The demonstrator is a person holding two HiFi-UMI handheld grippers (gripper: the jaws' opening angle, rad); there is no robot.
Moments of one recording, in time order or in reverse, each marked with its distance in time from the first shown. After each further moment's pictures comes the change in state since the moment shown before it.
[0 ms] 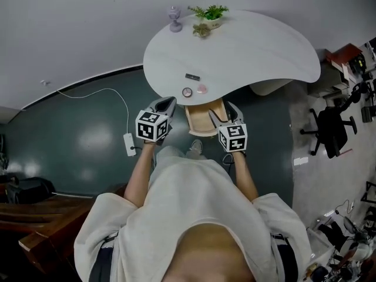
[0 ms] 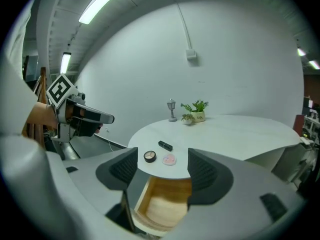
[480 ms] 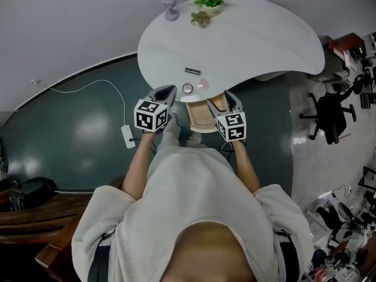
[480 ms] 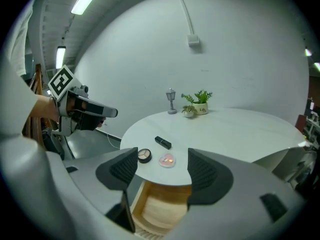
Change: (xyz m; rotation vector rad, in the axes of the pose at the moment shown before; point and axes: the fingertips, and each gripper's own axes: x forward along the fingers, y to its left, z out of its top) left arm 0.050 0.048 0.011 -0.022 0.052 -0.065; right arm 0.067 -0.009 -0.001 -0.004 0.106 0.000
